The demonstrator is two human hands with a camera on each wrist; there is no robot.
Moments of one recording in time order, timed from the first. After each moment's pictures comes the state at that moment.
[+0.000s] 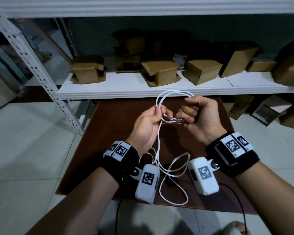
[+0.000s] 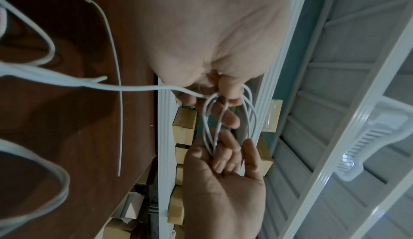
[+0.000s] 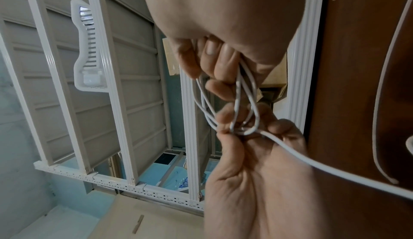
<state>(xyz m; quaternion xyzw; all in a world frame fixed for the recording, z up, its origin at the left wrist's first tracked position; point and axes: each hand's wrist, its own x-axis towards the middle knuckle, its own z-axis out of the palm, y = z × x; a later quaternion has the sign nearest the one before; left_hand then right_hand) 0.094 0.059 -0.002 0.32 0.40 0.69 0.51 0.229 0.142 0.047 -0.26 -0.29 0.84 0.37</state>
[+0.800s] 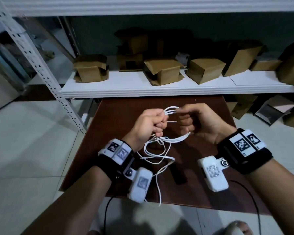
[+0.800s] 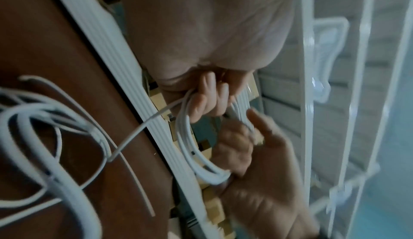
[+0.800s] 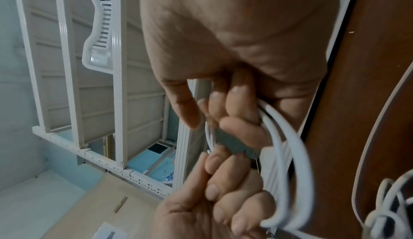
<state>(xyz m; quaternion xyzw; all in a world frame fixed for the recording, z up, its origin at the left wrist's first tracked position) 0.079 0.043 0.012 0.40 0.47 0.58 0.54 0.241 0.146 0.051 -0.31 -0.52 0.79 0.12</state>
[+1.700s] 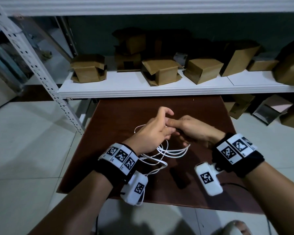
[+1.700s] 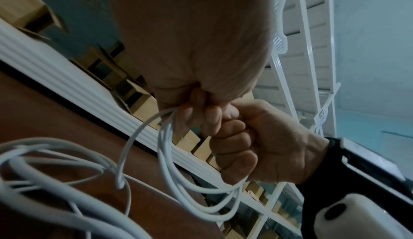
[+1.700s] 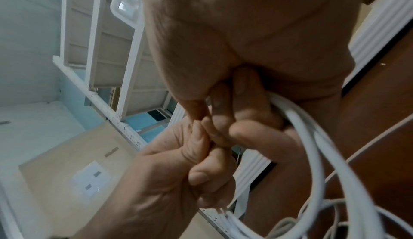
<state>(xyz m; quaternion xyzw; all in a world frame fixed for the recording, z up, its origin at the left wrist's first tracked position) 0.086 0.045 -0.002 0.60 0.59 0.40 0.35 0.233 0.134 0.035 -0.37 -0.71 0.60 0.03</state>
